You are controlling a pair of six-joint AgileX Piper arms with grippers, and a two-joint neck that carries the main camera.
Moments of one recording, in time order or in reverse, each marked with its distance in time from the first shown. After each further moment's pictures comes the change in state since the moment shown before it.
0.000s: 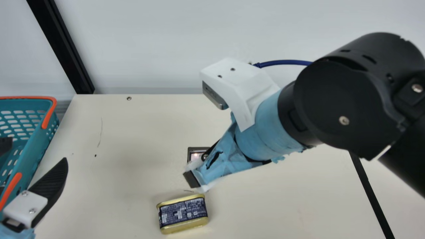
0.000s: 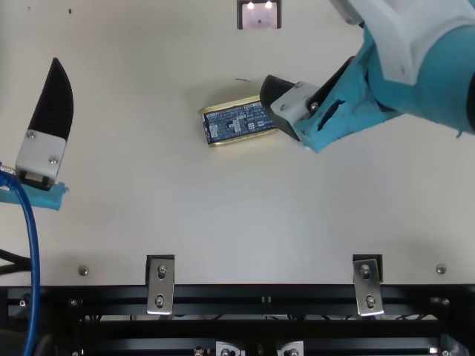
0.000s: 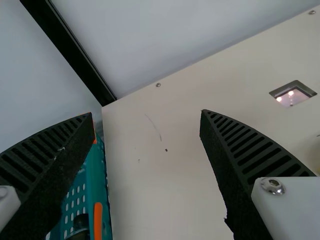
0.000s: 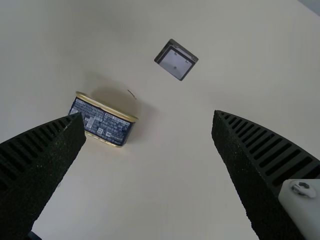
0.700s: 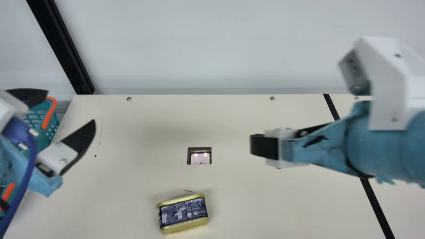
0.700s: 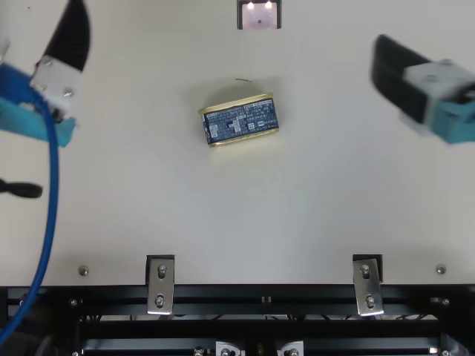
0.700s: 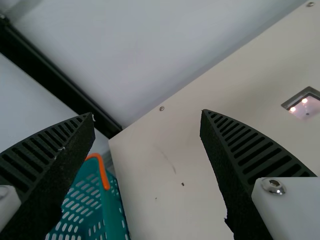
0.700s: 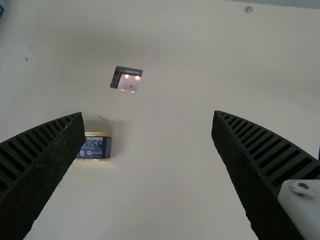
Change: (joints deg) left arm -2.3 14.7 -13.1 -2.0 -1.5 11.0; right arm -10.9 -16.8 11.4 -1.1 -4.7 15.1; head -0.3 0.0
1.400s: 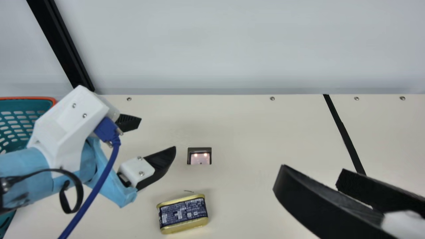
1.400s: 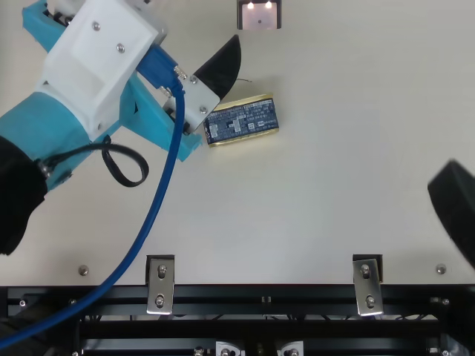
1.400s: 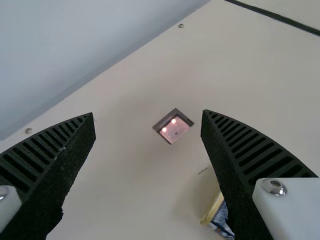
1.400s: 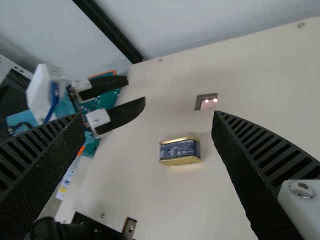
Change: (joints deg) left arm -14.1 15.2 -9.3 -27.3 7.5 11.3; right arm -5.6 -29.3 11.7 16.9 -3.0 6.7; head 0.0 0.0
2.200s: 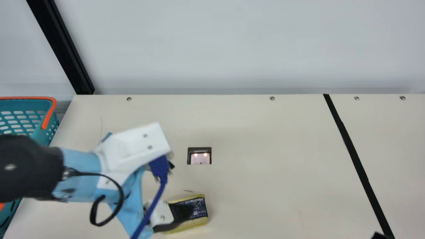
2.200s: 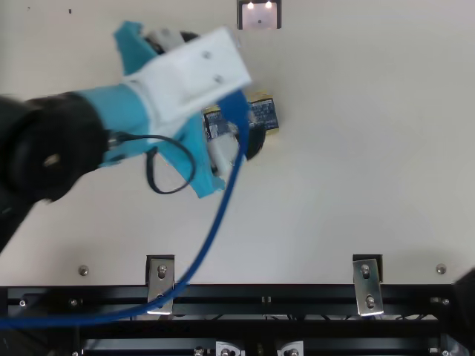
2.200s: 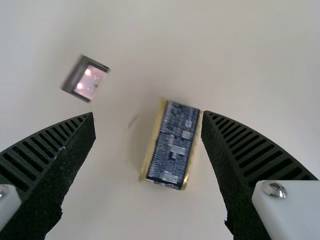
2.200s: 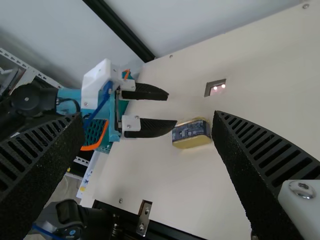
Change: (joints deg) left arm -3.3 9.3 -8.1 1.5 21.7 6.9; right arm -0.2 -14.6 5.2 2.3 4.9 5.9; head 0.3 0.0
